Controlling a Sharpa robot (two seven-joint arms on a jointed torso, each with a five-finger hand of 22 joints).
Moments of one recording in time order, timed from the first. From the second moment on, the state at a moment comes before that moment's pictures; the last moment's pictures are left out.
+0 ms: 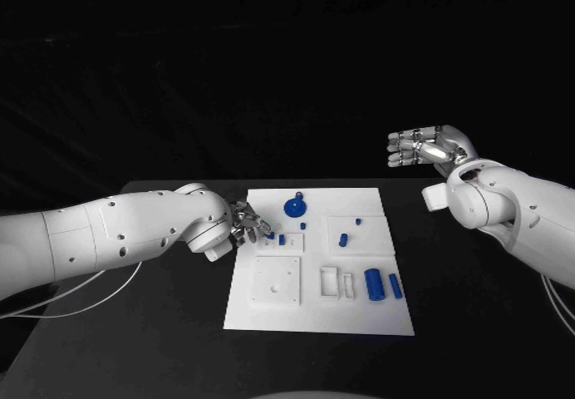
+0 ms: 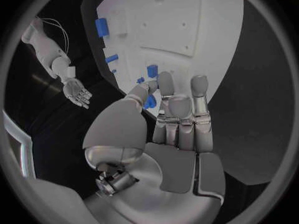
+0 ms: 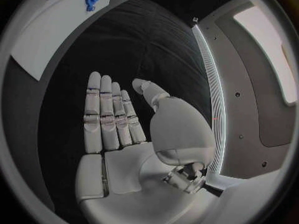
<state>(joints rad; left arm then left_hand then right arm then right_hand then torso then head) 1.35 -0.75 -0.24 1.41 -0.74 -0.23 -0.54 1.14 -0.04 0.25 -0.13 0.69 1.23 0.05 0.06 0.52 1.47 -0.07 0.57 0.23 1.42 -0.11 1.24 0.44 0.05 1.31 -0.13 0.47 1.31 1.13 -0.69 0.26 1.12 -0.58 -0.29 0.18 1.18 -0.06 0.34 -0.16 0.53 1.02 0.15 0.06 0.06 1.20 0.10 0.08 0.06 1.22 0.07 0.20 0.21 0.11 1.24 0.05 0.17 0.10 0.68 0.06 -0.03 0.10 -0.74</state>
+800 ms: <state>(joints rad) 1.33 -0.76 -0.24 1.42 -0.78 -0.25 -0.55 1.13 -0.05 0.27 -0.14 0.69 1.23 0.05 0.06 0.52 1.47 -0.07 0.57 0.23 1.42 -0.11 1.24 0.44 0.05 1.31 -0.13 0.48 1.31 1.12 -0.68 0.26 1.11 -0.58 -0.29 0.18 1.18 -0.06 0.34 -0.16 0.53 1.02 0.15 0.06 0.06 1.20 0.10 0.08 0.06 1.22 0.07 0.20 0.21 0.11 1.24 0.05 0.17 0.10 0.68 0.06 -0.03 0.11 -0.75</state>
